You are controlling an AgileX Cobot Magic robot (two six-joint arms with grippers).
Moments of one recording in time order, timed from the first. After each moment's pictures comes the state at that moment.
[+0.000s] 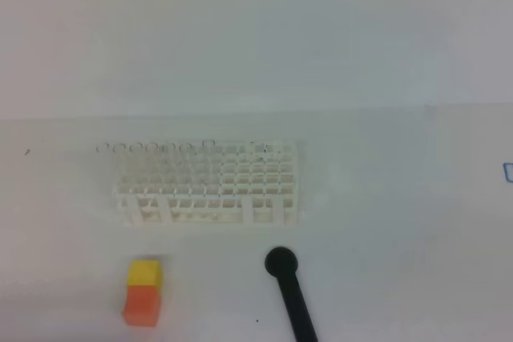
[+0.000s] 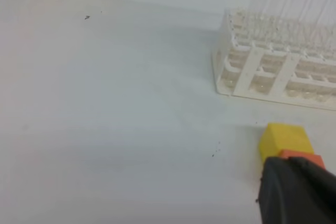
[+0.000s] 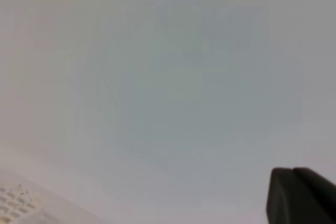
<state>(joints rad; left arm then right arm) 0.00 -0.03 0.03 -0.22 0.33 0.17 0.21 0.02 -0.28 0.59 0.11 -1.02</state>
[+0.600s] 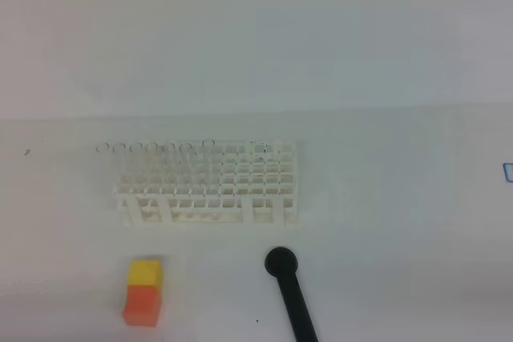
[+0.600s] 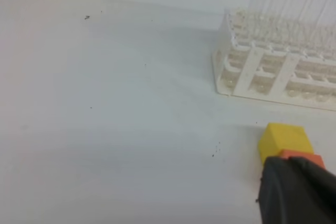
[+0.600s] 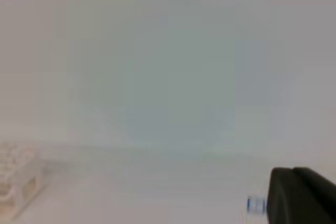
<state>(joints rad) 0.00 -0.02 0.03 -0.22 0.33 0.17 0.11 -0.01 -0.07 0.44 0.06 -0.58</state>
